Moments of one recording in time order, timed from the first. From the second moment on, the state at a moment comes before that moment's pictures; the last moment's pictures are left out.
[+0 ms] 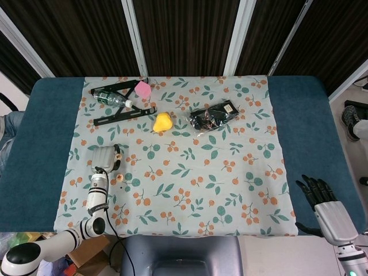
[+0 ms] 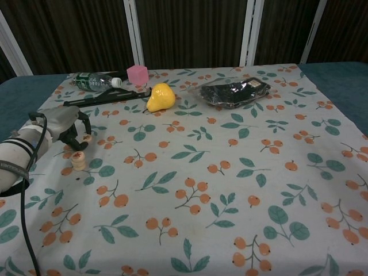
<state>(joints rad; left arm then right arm) -0.75 -1.89 -0.31 -0.86 0.86 0.95 0.45 0.05 -1.05 -0.06 -1.64 -1.69 1.49 0.00</state>
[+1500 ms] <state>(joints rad) -0.55 -1.51 -0.18 -1.57 0.99 1.10 0.36 0.05 -1.06 -0.08 -1.65 -1.70 1.48 -0.01</state>
